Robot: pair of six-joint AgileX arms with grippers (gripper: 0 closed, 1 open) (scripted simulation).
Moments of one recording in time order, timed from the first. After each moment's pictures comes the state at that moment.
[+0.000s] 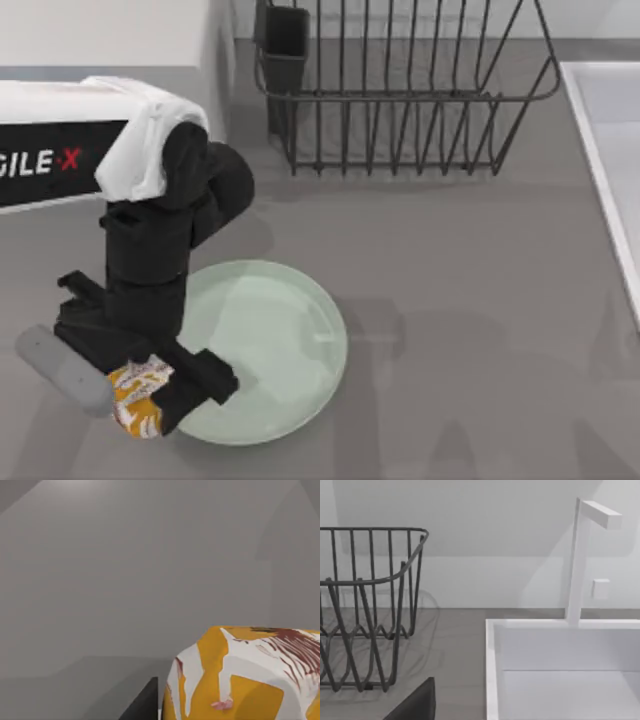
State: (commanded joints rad) left arm -0.54 1.87 1.20 -1.27 0.00 -2.99; right arm 0.00 0.00 0.00 0.00 0.00 0.00
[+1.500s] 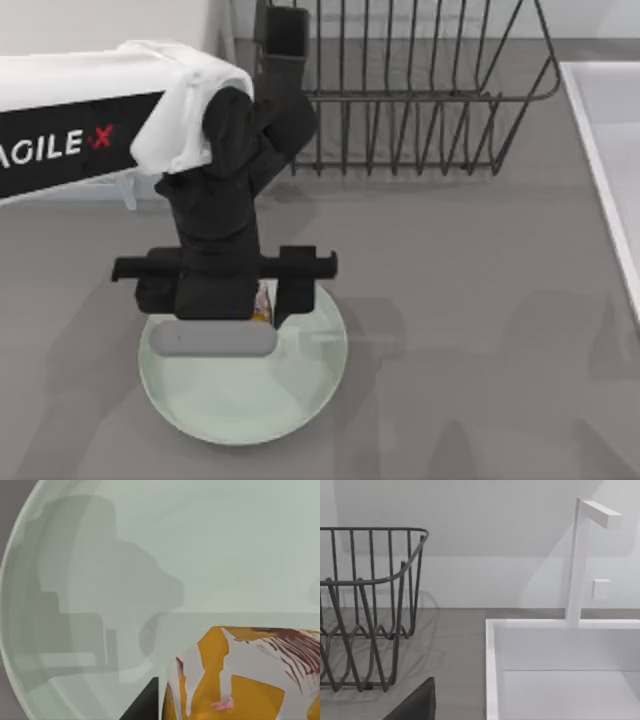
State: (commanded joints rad) left arm -0.61 1.89 1.34 -1.05 0.03 -3.72; right arm 0.00 0.00 0.00 0.00 0.00 0.00
